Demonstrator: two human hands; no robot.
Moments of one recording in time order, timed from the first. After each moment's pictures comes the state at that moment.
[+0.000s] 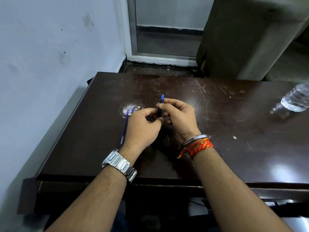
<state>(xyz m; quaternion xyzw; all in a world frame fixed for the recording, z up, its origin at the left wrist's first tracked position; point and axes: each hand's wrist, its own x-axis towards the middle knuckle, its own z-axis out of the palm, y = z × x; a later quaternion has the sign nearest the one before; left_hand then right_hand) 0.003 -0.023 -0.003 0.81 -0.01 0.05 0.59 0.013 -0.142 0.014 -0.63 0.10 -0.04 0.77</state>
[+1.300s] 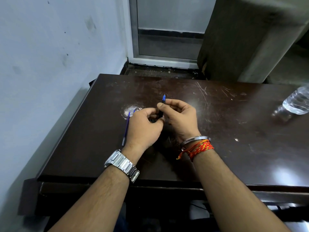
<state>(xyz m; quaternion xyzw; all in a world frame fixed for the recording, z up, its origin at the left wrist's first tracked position) 0.009 -0.024 -0.006 0.80 -0.01 0.08 0.59 0.015 -0.140 0.010 -0.64 0.09 -0.07 0.76</state>
